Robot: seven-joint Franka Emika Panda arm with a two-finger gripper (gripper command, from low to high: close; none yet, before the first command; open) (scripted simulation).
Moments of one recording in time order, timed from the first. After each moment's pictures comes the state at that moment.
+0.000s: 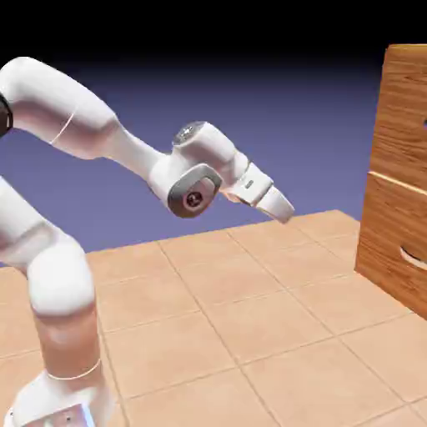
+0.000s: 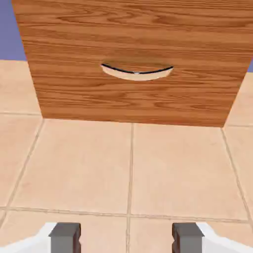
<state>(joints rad) -0.03 -0.57 0.04 -2.78 0.04 3.04 0.73</state>
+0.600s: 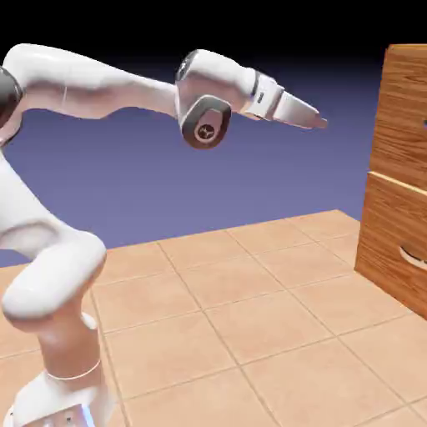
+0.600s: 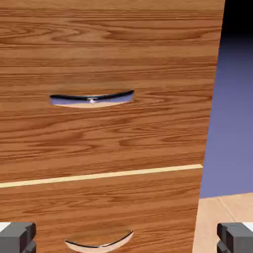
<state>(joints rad) -0.68 -0.61 0.68 -2.34 0.60 3.07 0.58</state>
